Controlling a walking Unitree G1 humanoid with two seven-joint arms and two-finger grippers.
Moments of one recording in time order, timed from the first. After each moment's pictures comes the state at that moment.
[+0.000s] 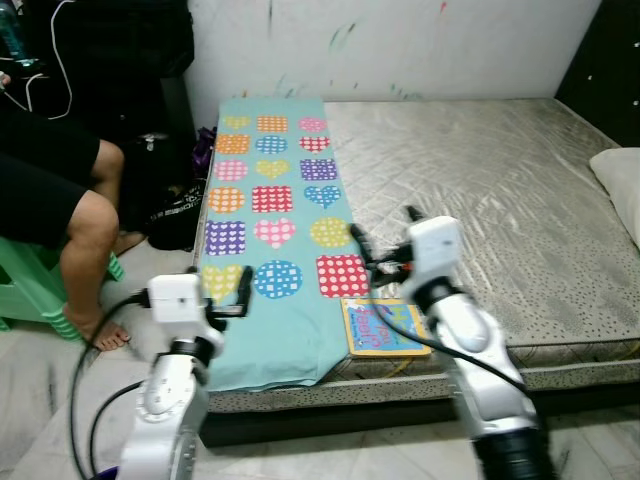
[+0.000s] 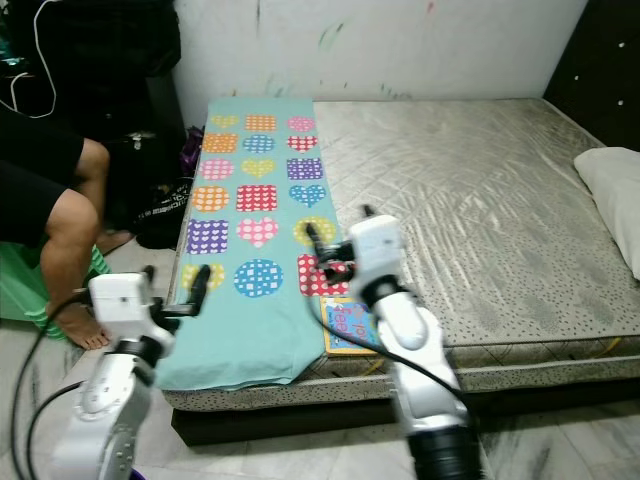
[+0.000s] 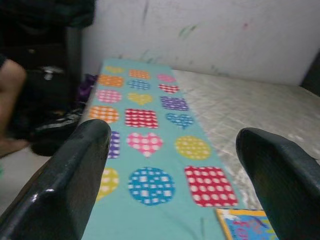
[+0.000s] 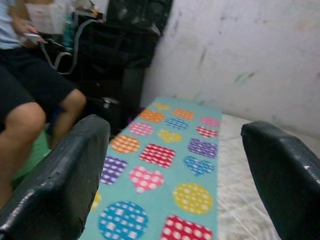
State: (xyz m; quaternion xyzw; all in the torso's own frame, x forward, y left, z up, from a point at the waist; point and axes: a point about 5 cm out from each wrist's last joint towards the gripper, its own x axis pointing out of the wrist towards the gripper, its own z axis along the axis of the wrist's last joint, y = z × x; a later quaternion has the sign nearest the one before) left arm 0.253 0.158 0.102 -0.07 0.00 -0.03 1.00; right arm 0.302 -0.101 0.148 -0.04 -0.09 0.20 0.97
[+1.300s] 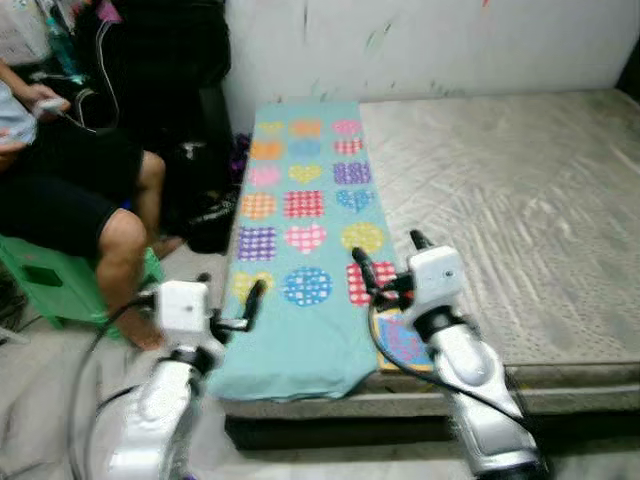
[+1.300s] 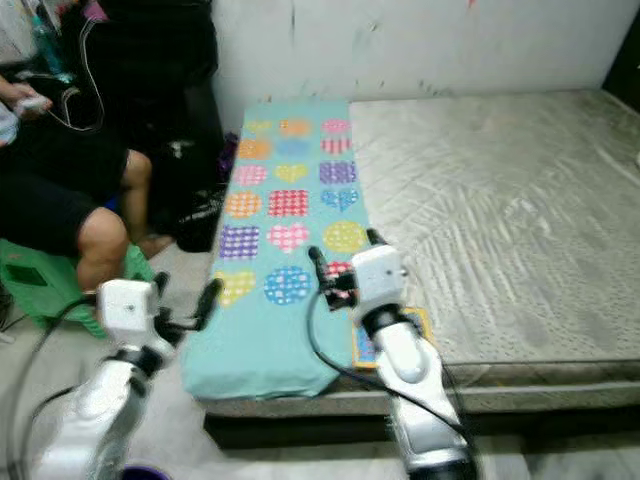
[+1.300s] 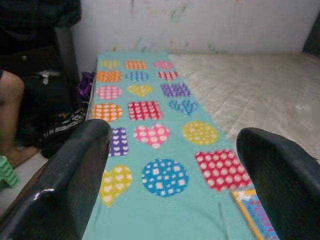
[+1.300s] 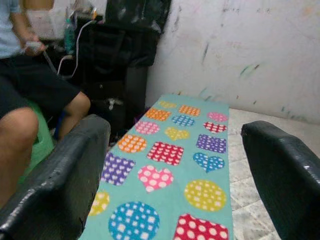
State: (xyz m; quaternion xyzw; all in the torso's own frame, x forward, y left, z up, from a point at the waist) left arm 0.246 0.161 0.096 -0.05 0.03 -0.10 0.99; right arm 0.281 -0.102 0.129 -0.05 -0.08 0.18 0.98
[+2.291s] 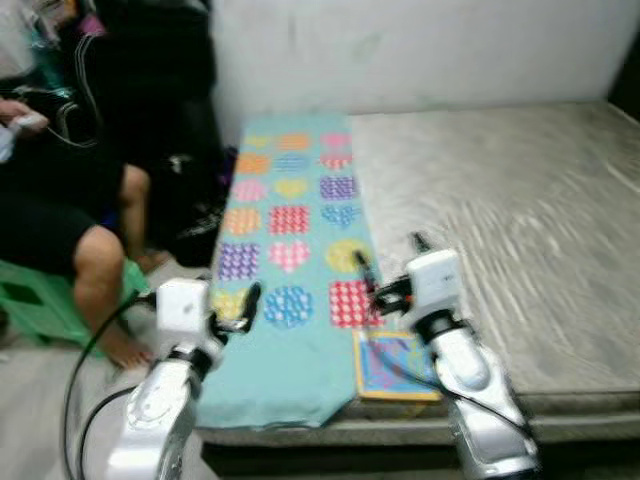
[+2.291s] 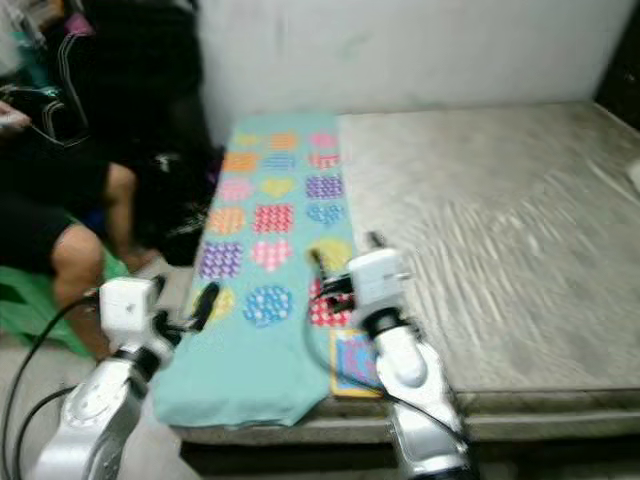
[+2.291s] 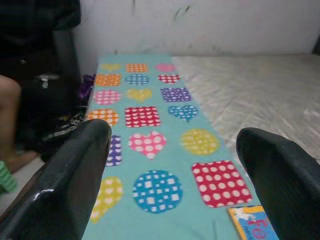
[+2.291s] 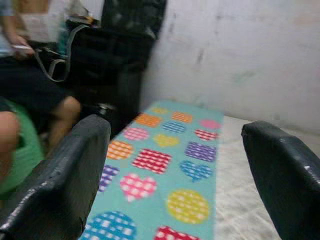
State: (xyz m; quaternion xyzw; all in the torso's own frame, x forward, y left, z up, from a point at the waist) left arm 0.247 0.157 0.096 -0.05 0.04 -0.09 0.99; right arm 0.277 -0.106 0.127 -0.06 -0.08 0.17 0.98
